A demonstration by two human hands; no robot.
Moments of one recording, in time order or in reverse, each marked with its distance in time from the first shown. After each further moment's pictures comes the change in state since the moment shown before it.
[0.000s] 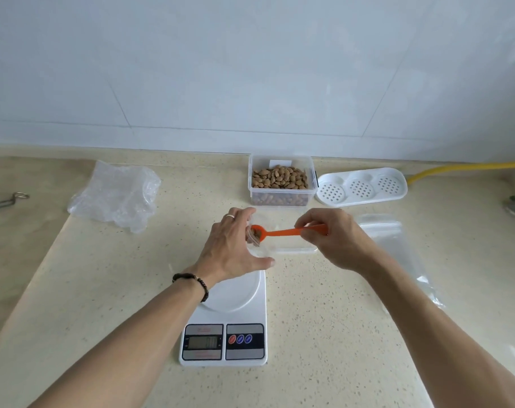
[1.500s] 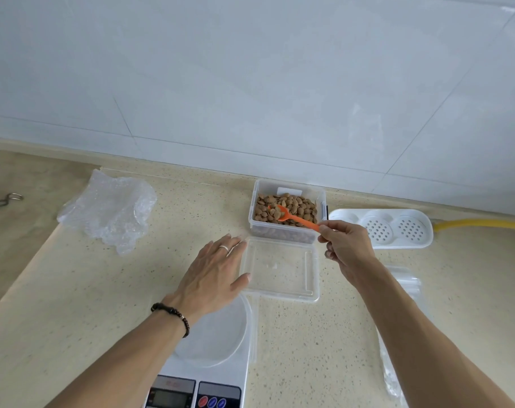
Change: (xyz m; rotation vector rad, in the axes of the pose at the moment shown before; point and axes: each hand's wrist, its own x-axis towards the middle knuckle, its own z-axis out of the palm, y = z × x) left_hand 0.037 -0.027 0.011 0.310 -0.062 -0.023; right_hand 0.120 0.055 -0.009 0.683 0.199 0.469
